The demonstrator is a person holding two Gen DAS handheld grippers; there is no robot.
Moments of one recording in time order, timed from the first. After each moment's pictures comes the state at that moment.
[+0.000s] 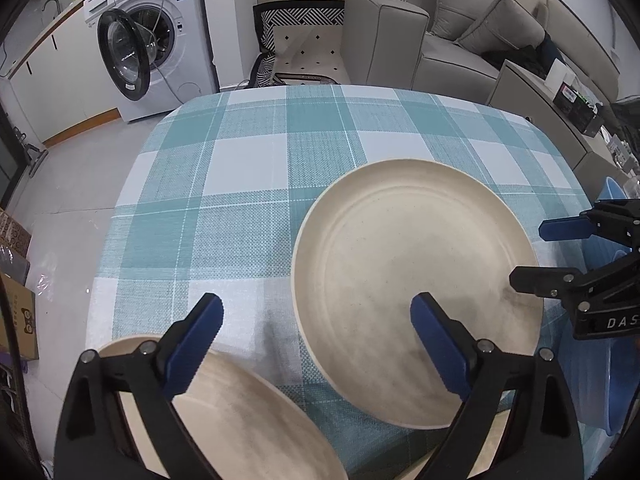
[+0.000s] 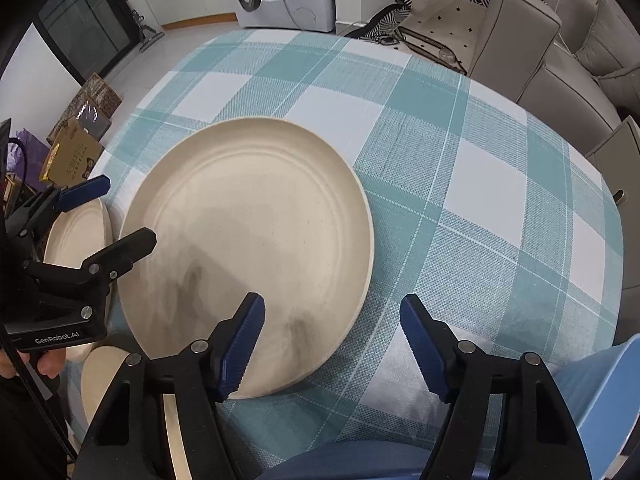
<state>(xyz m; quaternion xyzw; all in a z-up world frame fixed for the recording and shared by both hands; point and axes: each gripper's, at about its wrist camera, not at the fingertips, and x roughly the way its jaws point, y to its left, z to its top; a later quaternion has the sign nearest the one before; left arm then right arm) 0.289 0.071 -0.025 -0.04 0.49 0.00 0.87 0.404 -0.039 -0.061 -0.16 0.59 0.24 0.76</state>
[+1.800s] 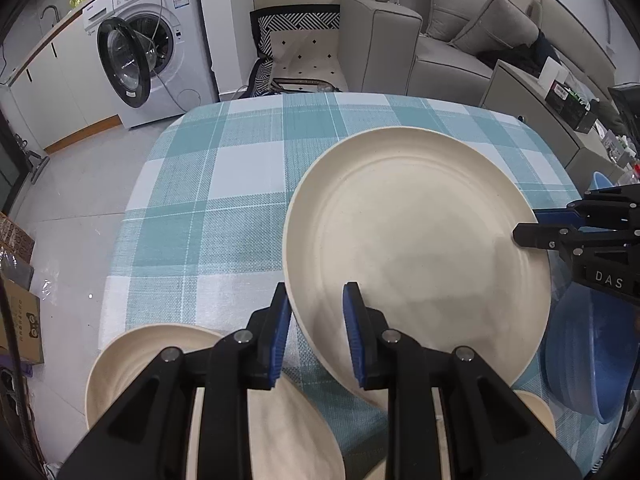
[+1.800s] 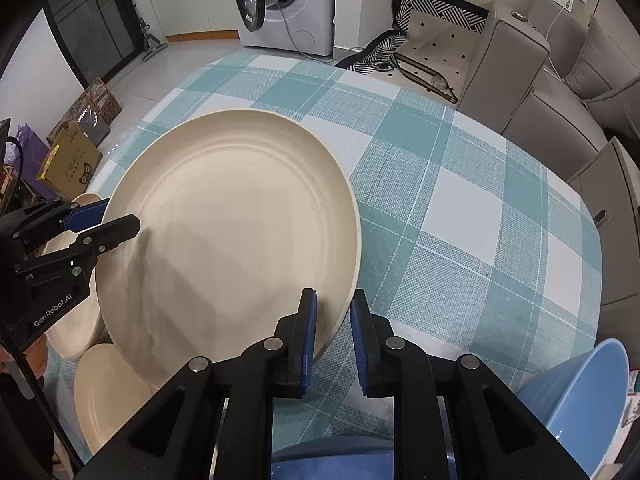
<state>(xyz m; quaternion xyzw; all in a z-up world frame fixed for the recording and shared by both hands) 0.274 0.068 -0.006 -0.03 0.49 0.00 0.87 0.391 -0.049 -0.034 -0.17 0.54 0.24 0.79</state>
